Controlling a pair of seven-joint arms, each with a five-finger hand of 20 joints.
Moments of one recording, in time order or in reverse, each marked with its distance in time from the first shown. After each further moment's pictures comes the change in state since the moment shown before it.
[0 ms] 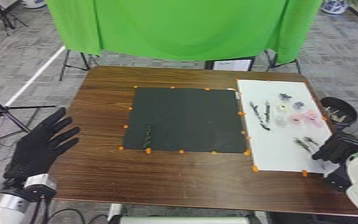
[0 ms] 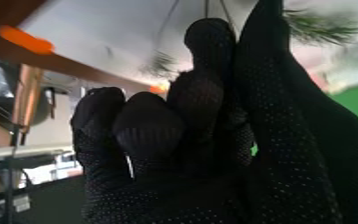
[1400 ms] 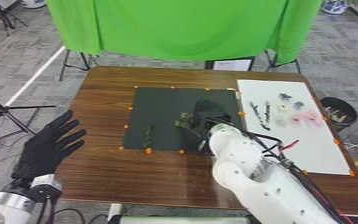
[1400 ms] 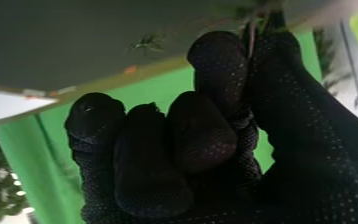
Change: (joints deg) left arm -1.2 0.0 1.9 0.4 -0.1 0.0 -1.4; right arm 44.0 -29.1 -52.4 9.1 -25.8 -3.9 -1.6
